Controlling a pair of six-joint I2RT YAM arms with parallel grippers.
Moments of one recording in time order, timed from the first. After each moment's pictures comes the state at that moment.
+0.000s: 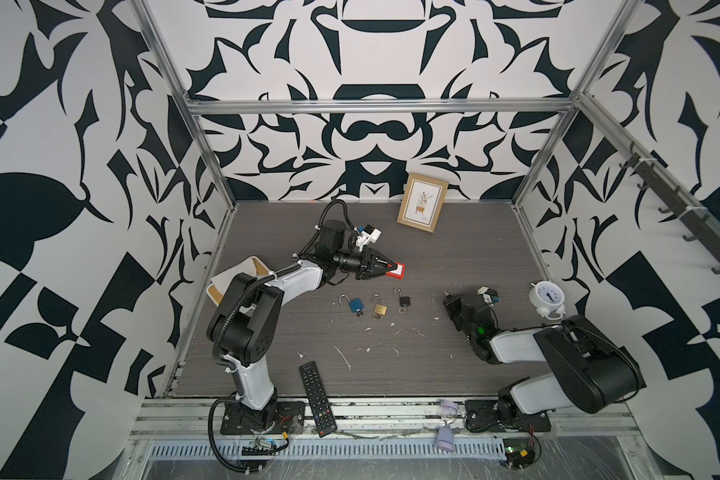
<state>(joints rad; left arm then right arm) -0.49 1.79 1.10 0.24 1.16 -0.93 0.38 1.48 0.22 0.68 0.18 1.35</state>
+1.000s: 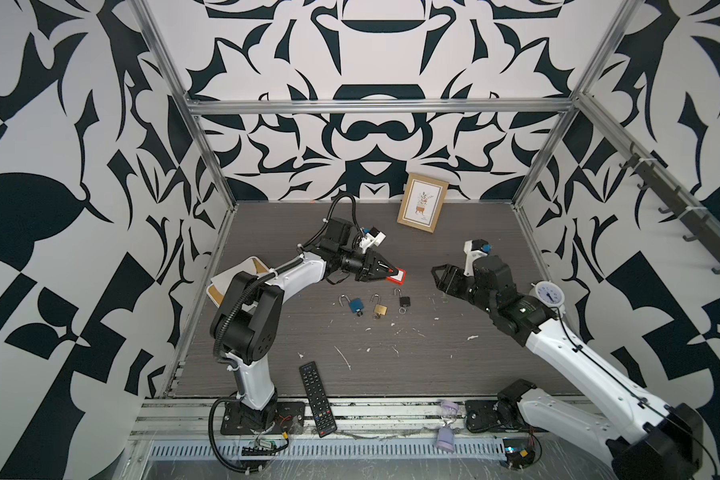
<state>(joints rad) -0.51 1.81 1.25 -0.19 1.17 -0.61 0.52 0.98 0.86 -0.45 0.00 0.64</state>
